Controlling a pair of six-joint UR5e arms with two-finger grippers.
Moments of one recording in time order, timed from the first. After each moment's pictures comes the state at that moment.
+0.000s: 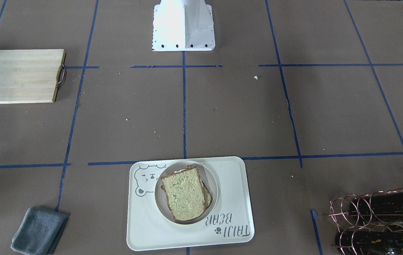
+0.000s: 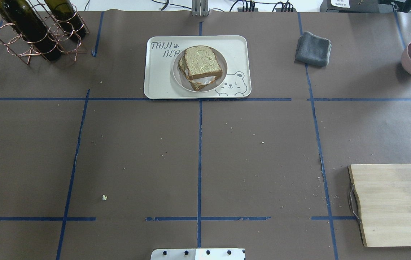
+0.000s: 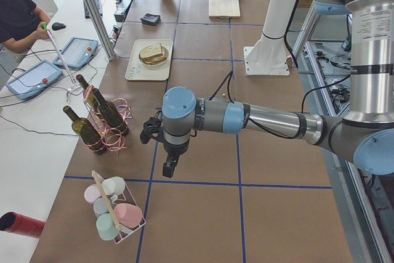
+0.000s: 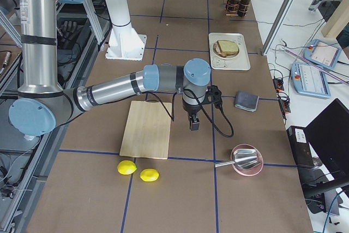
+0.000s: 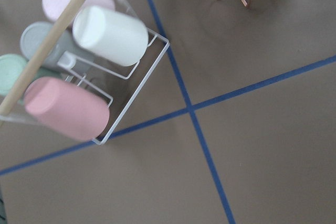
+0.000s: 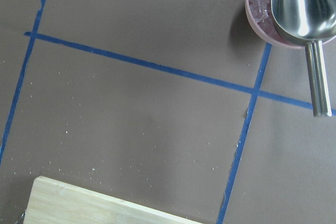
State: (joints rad) left arm -1.65 -1.48 -1.84 -1.44 -2.33 0.26; right arm 1.56 -1.62 1.95 -1.90 2.40 -0.21
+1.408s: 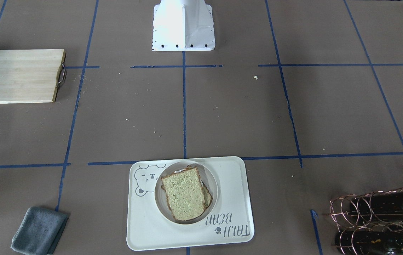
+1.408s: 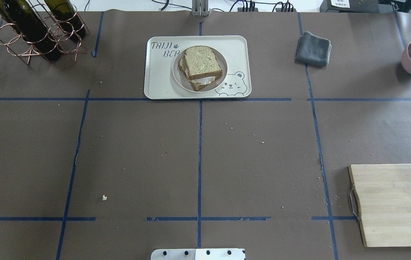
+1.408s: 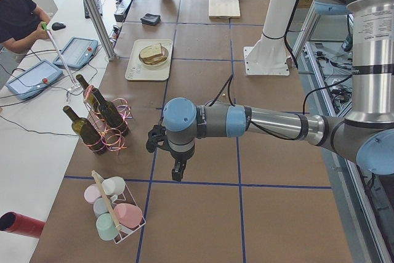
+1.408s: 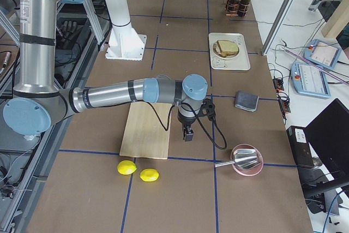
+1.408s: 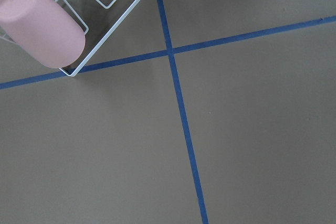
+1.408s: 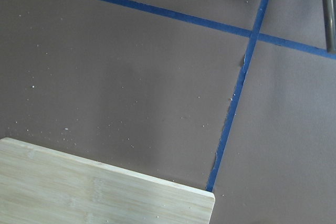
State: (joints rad) left arm -1.64 -1.47 -1.80 -1.40 -2.37 0.28; right arm 1.49 -1.68 1.89 -1.81 2.37 -0.21
